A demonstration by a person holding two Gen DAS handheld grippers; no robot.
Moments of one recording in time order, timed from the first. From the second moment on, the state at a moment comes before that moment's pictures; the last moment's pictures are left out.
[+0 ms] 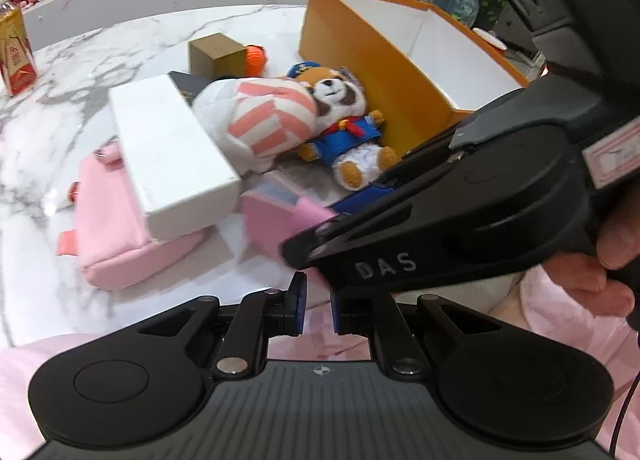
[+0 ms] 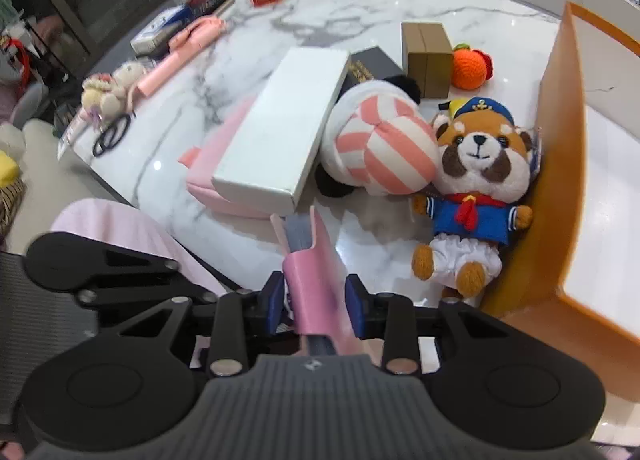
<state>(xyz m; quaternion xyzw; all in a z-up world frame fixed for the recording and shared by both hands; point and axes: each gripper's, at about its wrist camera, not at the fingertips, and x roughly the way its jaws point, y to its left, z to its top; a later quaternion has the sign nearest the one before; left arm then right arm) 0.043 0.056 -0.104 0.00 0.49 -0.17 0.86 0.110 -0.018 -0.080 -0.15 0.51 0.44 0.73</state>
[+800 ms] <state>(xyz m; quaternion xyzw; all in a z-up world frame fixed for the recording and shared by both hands) 0.135 0.213 -0.134 -0.22 0.53 -0.02 0.82 0.137 -0.008 -0.067 -0.14 0.51 0.44 0.73</state>
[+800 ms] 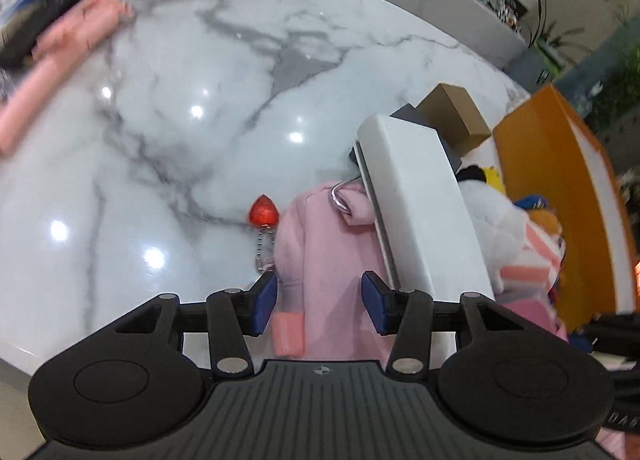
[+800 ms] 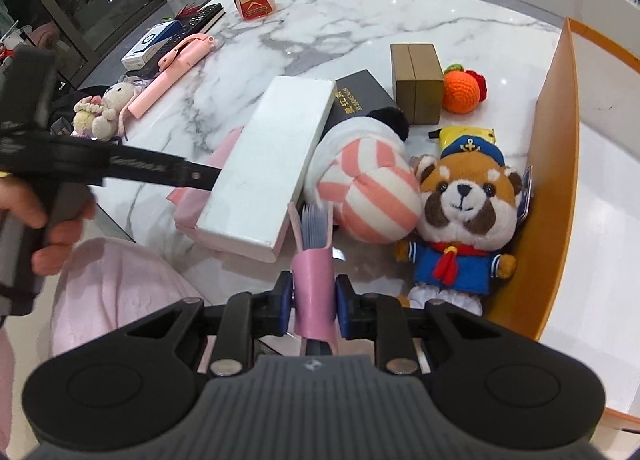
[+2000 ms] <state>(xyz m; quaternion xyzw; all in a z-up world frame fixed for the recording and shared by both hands) 0.073 0.109 -0.044 -0.06 0.44 0.00 0.90 0.106 -0.101 -0.039 -0.05 0.49 0.40 0.77</state>
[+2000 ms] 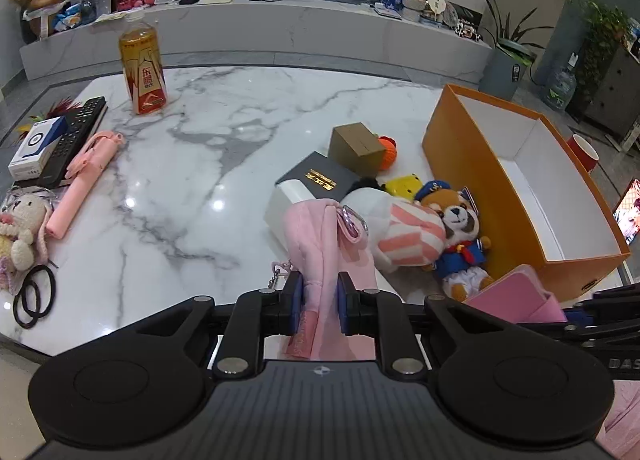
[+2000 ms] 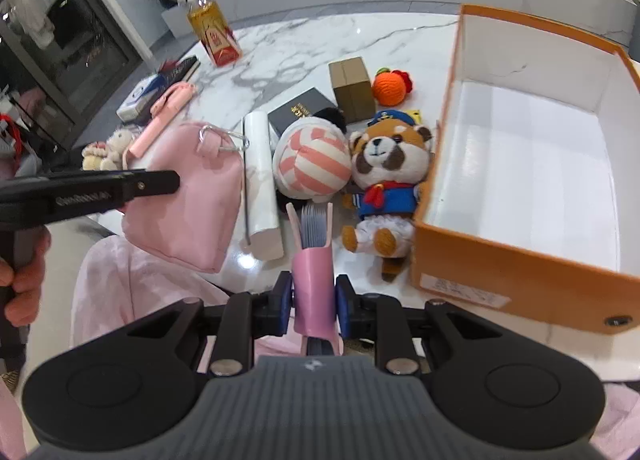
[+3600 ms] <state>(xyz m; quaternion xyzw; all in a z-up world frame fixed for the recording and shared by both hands) 0.181 -0.133 -0.076 0.17 0.49 -0.16 0.84 0.251 -0.197 -0.082 0.14 0.55 0.26 0.78</state>
